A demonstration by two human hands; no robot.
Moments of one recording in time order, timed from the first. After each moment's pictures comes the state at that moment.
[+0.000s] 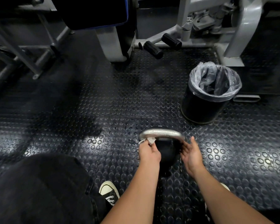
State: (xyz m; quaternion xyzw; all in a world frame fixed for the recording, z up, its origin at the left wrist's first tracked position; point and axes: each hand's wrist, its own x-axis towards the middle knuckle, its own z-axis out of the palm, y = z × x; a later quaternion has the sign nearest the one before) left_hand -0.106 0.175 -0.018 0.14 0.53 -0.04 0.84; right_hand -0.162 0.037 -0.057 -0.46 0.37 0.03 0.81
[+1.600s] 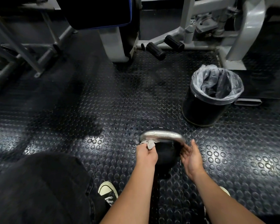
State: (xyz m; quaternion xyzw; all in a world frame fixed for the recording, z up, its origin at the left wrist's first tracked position) left_hand -0.115 0.192 -0.014 0.62 0.36 -0.17 0.67; right_hand -0.163 0.038 -0.061 -0.45 0.36 0.03 0.81
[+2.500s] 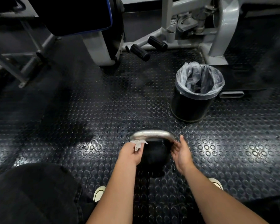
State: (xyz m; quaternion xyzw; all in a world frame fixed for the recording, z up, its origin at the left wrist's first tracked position) left_hand -0.096 0.212 0.004 0.27 0.51 -0.19 0.80; right_hand -0.163 0.040 -0.044 -0.42 0.37 0.02 0.83
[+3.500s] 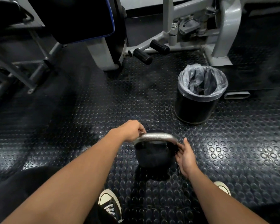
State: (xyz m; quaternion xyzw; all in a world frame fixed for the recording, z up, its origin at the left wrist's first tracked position) left_hand -0.008 0.229 0.041 0.92 -0.19 -0.31 0.11; right_hand -0.162 0.036 -0.055 -0.40 0.37 0.03 0.84
